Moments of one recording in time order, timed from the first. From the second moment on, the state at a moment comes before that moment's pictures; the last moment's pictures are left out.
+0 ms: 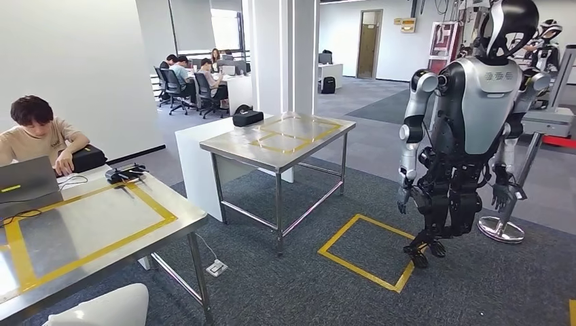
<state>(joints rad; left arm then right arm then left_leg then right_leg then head) 0.01 0.25 0.04 -1.68 0.16 -0.33 -0.57 -0.02 0.09 -0.11 -0.17 0.07 0.06 0.25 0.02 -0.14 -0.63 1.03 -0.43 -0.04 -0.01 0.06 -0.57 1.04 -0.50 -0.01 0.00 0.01</state>
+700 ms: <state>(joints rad) 0.04 0.30 0.11 -1.71 0.15 -0.35 -0.60 -0.02 0.12 -0.09 -0.17 0.06 0.09 0.24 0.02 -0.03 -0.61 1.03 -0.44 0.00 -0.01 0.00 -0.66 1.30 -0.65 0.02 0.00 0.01</state>
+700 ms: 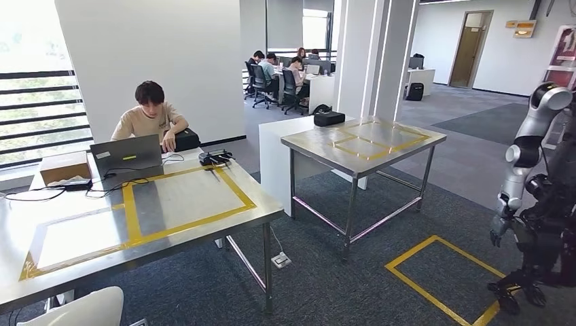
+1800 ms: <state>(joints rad) -0.02 0.25 0.13 -1.78 0.07 -0.13 -0.65 0.00 0.11 -0.10 -0.17 0.02 0.05 0.25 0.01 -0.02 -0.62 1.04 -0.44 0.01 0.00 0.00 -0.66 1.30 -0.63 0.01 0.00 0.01</state>
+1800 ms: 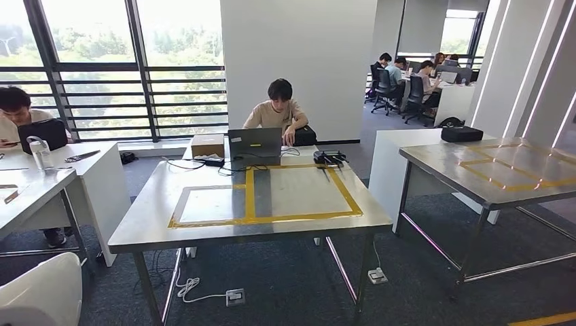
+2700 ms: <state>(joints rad) -0.07 0.20 0.12 -1.75 0.02 -0.11 -0.67 -0.01 0.11 -0.13 -0.17 -0.01 0.01 0.25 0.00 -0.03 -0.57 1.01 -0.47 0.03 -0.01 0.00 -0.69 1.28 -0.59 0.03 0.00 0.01</state>
